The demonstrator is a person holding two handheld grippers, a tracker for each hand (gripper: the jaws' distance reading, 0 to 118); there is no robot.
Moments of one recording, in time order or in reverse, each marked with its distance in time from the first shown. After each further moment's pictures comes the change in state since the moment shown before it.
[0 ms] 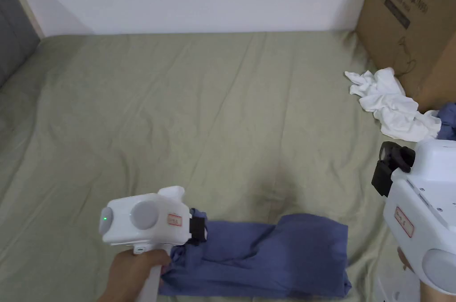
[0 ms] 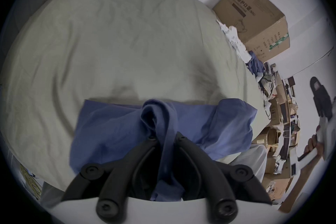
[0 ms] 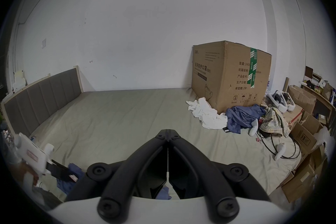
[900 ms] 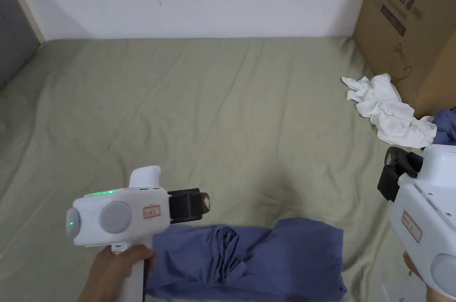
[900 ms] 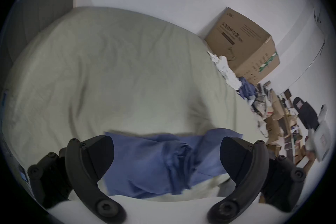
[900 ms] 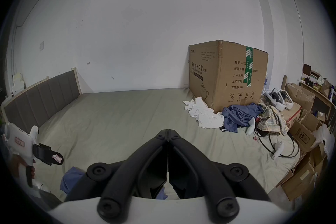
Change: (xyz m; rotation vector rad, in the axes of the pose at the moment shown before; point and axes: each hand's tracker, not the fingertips) left arm -0.014 -0.001 0.072 0.312 0.039 -0.027; right arm 0.010 0.004 0.002 0.000 -0.008 -0.017
